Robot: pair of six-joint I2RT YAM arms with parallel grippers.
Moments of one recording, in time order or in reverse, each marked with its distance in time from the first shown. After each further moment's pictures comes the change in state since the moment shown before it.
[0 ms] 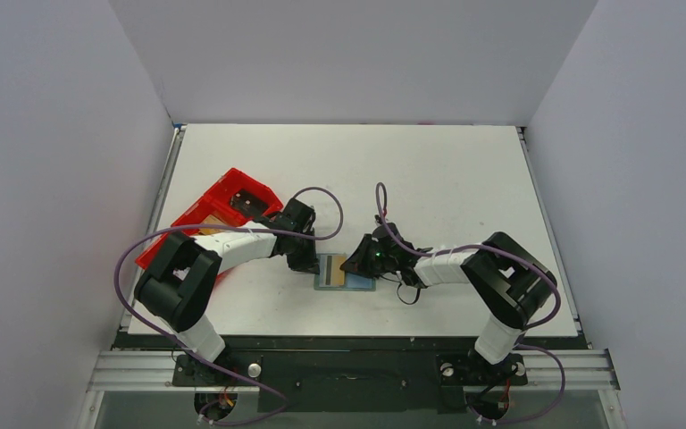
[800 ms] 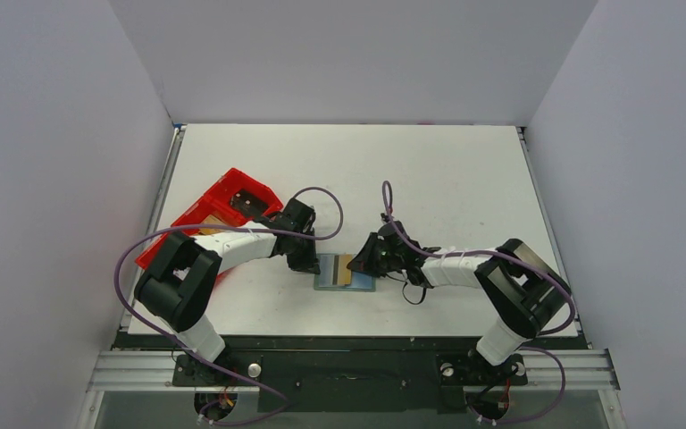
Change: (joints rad) left arm 0.000 0.000 0.000 0.000 -0.001 -0.001; right arm -0.025 -0.079 -0.011 -0.087 0.020 -0.043
